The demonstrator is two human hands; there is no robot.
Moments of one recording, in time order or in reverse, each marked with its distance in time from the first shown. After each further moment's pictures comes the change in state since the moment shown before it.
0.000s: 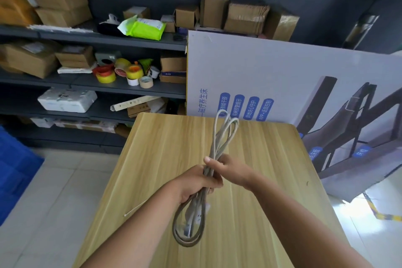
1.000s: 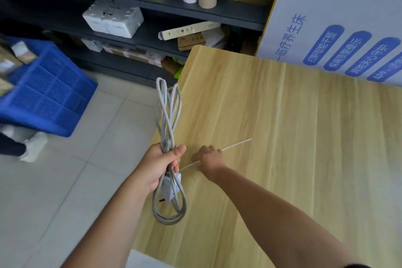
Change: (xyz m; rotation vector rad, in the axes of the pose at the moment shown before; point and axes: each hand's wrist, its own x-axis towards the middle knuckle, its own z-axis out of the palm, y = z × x) left_hand -0.049 -0.193 -0.194 -0.370 0.736 -0.228; right_hand 0.242 0.112 0.301 -0.739 -0.285 -0.229
